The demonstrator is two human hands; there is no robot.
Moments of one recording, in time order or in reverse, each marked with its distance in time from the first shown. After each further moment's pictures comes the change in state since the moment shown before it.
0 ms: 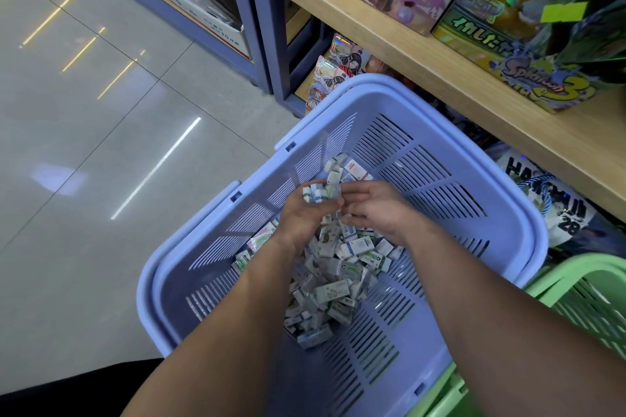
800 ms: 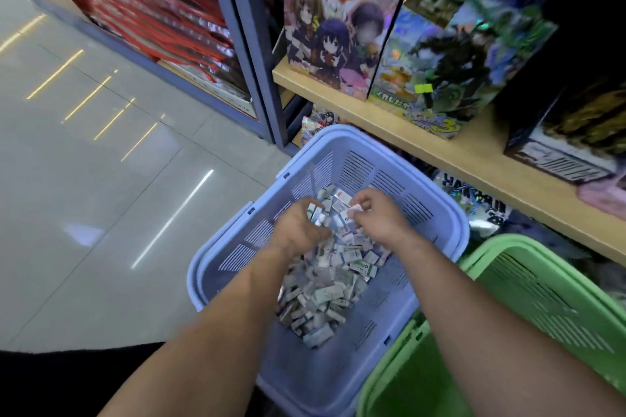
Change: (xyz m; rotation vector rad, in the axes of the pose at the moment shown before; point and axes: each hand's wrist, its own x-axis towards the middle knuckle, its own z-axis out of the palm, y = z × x) left_hand -0.087 0.075 0.010 0.901 0.048 0.224; right_hand -0.073 -0.023 -0.011 -0.511 0.316 -0.266
